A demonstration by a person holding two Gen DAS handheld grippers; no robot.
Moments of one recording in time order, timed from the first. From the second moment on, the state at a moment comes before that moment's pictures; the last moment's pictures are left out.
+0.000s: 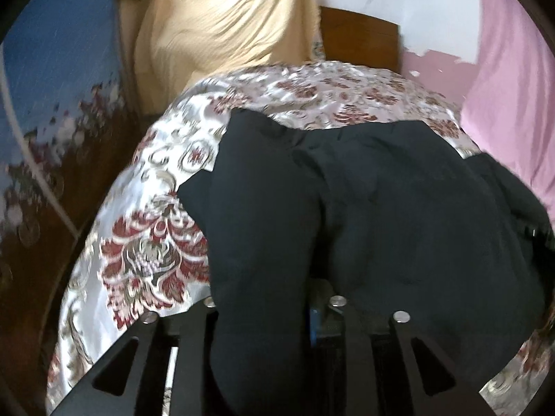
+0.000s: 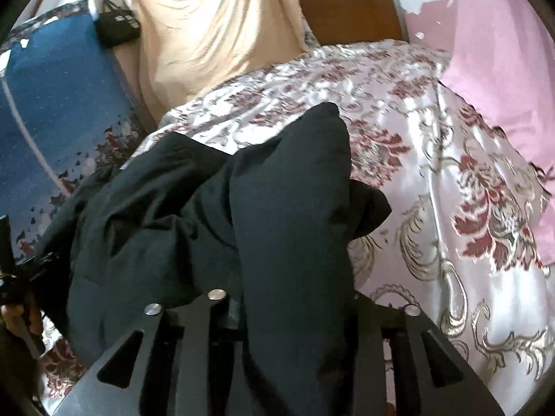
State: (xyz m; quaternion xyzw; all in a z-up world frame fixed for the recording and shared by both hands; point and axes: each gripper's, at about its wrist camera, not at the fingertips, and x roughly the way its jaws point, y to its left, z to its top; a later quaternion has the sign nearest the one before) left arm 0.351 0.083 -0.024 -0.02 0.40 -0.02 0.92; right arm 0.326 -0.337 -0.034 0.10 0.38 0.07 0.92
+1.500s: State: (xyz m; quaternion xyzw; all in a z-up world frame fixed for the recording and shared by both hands) left arm 0.197 0.037 0.034 -0.04 0.27 -0.03 0.96; right arm 0.168 -0.263 0.030 0.05 0.22 0.03 0.97
